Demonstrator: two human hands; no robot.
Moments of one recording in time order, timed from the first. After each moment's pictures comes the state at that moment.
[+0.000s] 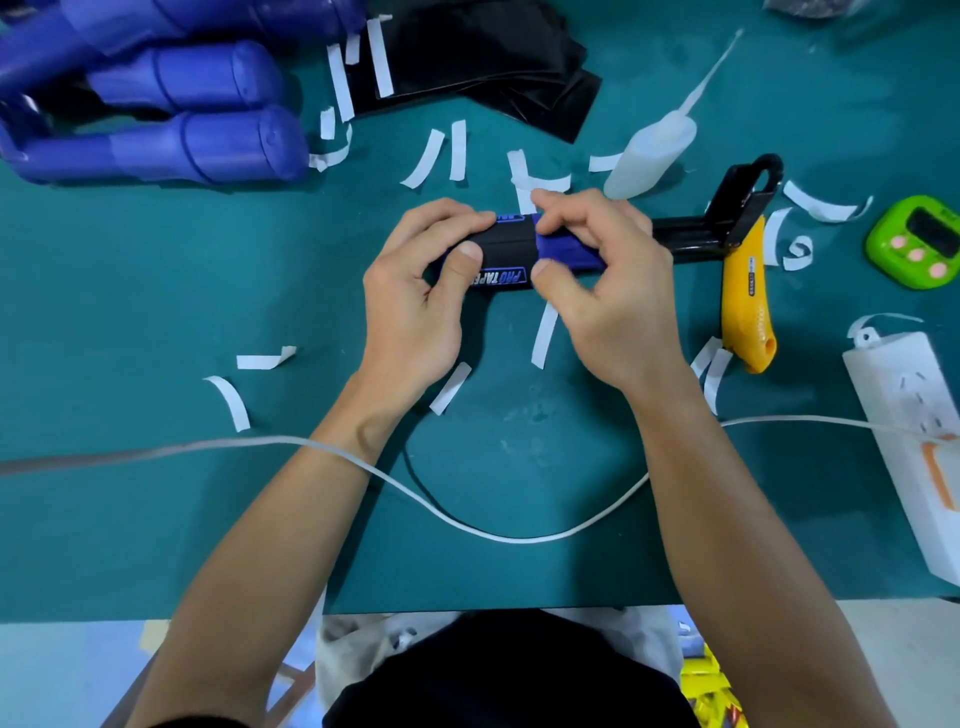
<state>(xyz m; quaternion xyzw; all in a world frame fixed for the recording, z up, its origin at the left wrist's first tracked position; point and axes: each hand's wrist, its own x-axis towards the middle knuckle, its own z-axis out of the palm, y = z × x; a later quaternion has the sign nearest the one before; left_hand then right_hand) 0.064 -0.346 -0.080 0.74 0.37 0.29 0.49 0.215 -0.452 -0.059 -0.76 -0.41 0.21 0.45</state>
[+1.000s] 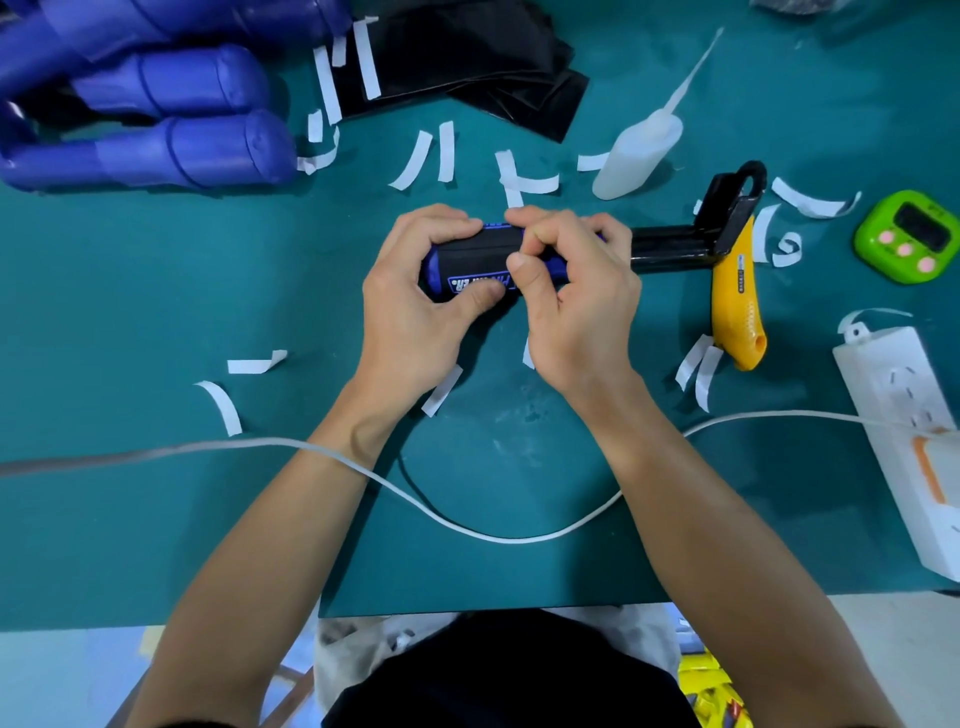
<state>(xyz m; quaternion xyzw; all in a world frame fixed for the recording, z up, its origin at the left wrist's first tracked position) 0.066 -0.351 -0.078 0.75 0.37 0.28 0.48 0.190 -0.442 -0.077 -0.75 -0.42 0.04 0.51</state>
